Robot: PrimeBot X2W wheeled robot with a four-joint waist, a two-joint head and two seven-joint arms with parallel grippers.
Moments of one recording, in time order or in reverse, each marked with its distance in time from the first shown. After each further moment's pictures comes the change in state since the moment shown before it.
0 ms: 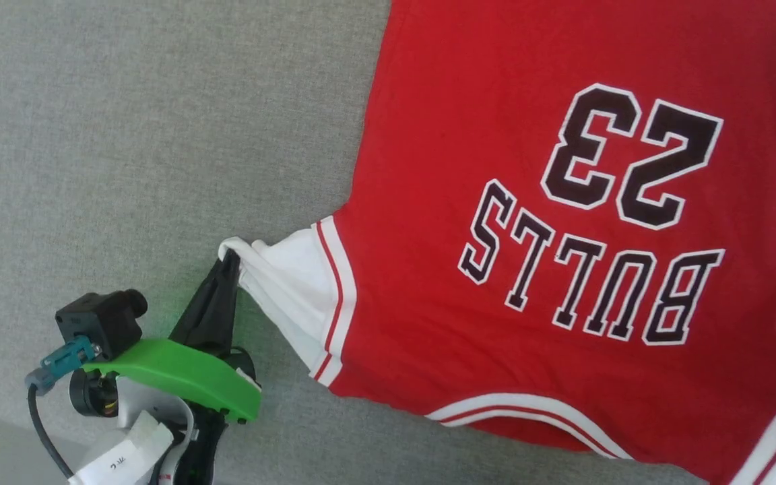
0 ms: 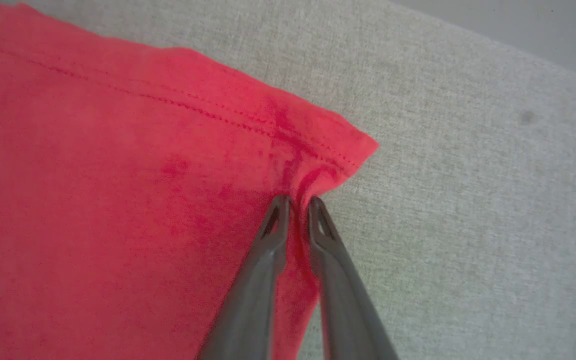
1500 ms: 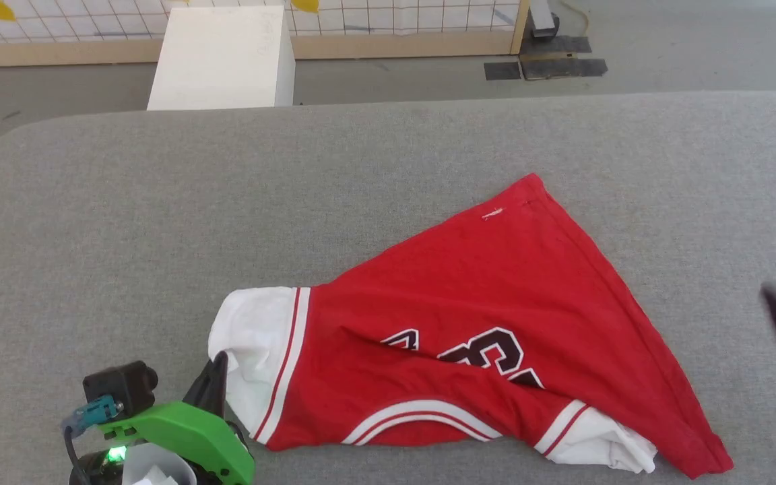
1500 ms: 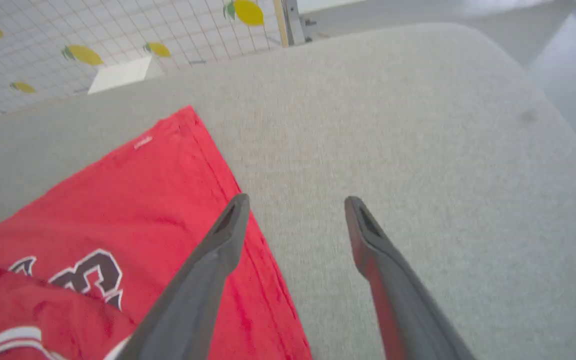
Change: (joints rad) left arm 0.140 0.019 -0.021 0.118 -0.010 0.090 0.051; right arm 1.040 0.131 -0.213 -0.524 0.434 0.000 -0.546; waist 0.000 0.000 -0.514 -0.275
